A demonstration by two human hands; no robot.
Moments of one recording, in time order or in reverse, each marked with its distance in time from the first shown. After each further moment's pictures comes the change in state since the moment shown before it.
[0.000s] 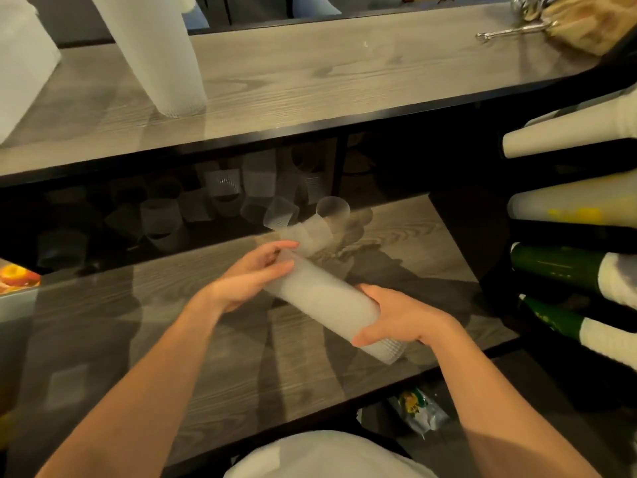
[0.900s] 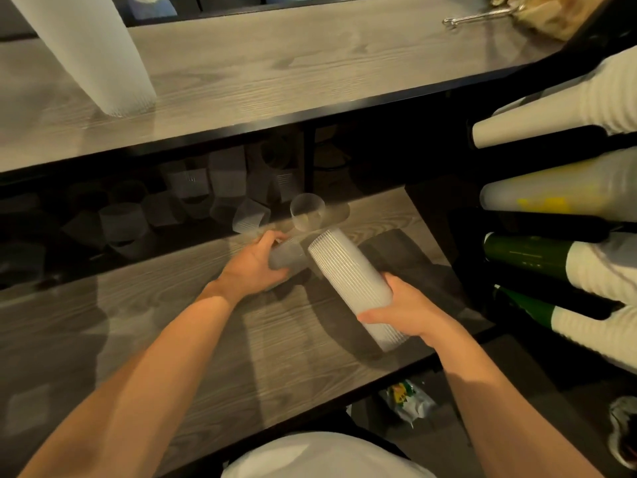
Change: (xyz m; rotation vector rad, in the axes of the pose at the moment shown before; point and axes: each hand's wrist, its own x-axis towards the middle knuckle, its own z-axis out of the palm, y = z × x) left_hand 0.070 -0.011 0.028 0.715 0.199 0.050; right_hand -0.001 0.051 -0.017 0.272 0.263 0.084
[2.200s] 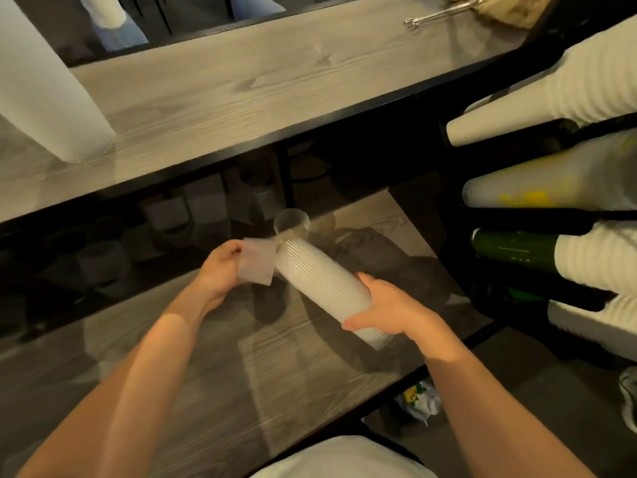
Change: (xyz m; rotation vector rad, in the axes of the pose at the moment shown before) left_hand 0.016 0.010 -0.037 -0.752 0.024 -0.308; right_hand 0.010 -0.026 -0.006 -0.143 -0.057 -0.002
